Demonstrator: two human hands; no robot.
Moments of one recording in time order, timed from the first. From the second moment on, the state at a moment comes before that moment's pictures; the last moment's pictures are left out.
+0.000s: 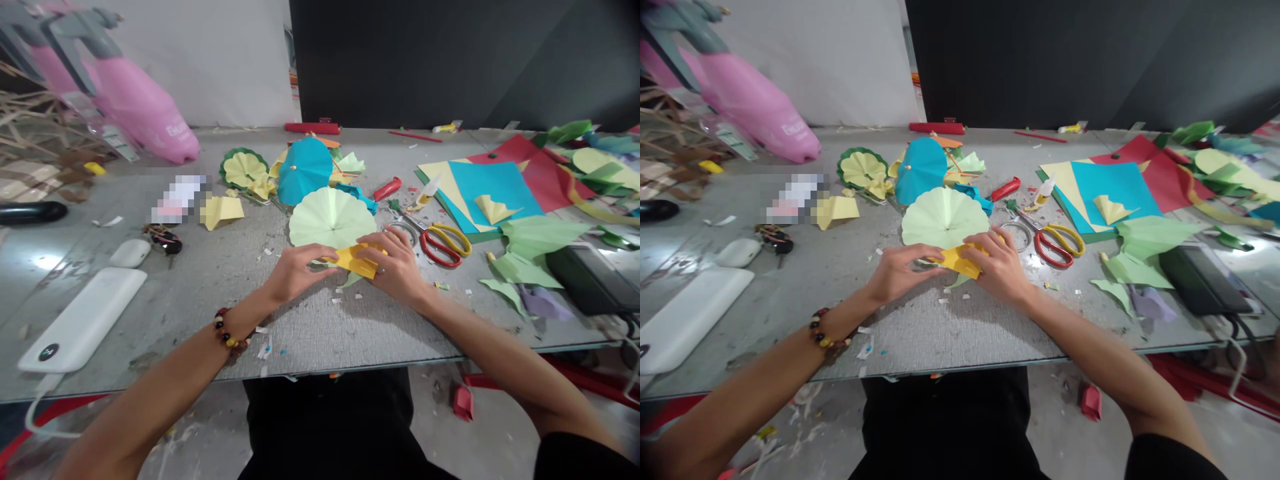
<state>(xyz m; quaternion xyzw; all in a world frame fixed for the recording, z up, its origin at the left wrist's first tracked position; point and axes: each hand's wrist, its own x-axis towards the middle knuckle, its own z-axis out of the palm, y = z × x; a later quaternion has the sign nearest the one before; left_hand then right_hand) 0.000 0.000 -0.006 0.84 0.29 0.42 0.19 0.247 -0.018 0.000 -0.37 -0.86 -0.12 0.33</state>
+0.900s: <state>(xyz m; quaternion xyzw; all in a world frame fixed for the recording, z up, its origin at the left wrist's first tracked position) 0.006 -0.005 -0.008 0.83 0.28 0.45 0.16 0.243 -0.018 0.005 -0.33 -0.87 -0.10 0.36</state>
